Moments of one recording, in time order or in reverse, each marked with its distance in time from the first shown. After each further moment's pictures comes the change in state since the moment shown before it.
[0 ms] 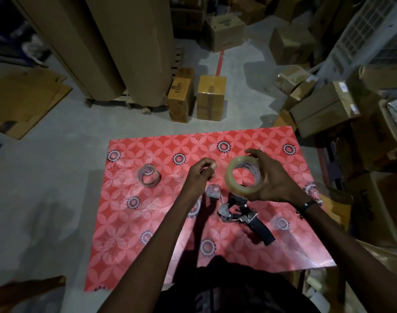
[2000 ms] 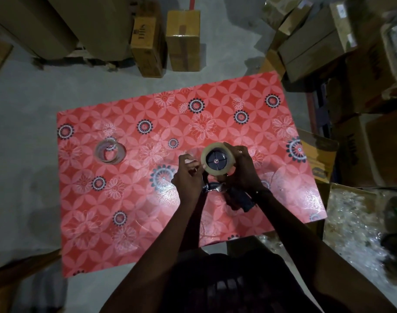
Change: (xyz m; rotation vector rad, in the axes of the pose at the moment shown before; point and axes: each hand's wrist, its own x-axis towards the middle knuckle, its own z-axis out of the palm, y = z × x) left_hand -0.006 -0.138 0.092 0.278 0.379 -0.112; right_hand -0.032 0.112 0.098 0.082 0.186 0.212
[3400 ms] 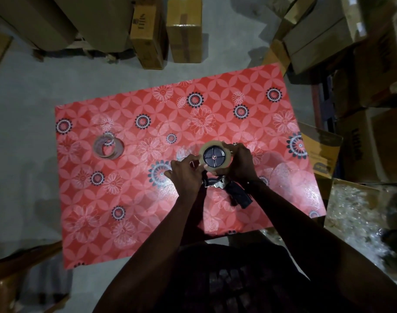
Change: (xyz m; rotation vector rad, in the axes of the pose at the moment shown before) left_hand 0.004 0.007 0.006 0.515 0.007 0.058; right_hand 0.018 0.031 0.007 -0.102 -0.003 -0.002
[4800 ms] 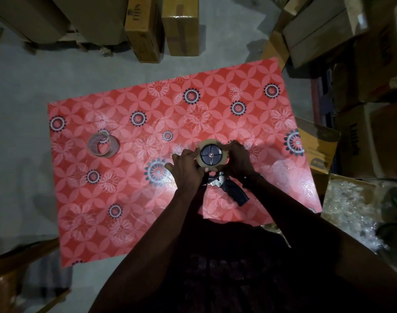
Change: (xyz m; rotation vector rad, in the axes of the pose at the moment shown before) left_hand 0.010 0.022 -0.004 0.298 -0.225 0.060; right_hand 0.004 0.009 0.004 -0.147 -0.128 0.116
